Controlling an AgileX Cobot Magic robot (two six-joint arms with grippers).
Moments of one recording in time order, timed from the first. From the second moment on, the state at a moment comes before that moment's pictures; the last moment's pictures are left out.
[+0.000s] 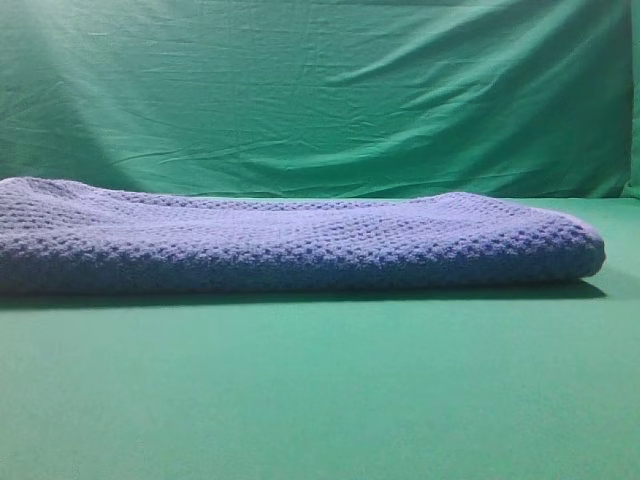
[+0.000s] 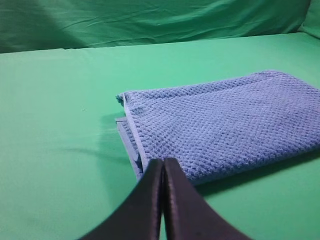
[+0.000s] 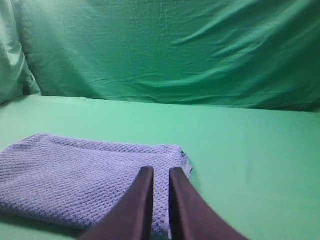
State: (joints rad) left arm -0.18 -0.01 -0.20 -0.29 0.54 0.15; right arm 0.40 -0.02 -0.20 -0.01 0.38 0.04
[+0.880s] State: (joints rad) left arm -0.18 -0.01 -0.06 -0.35 0.44 0.14; right arm 0.40 -0.02 -0.06 -0.07 0.27 0.04
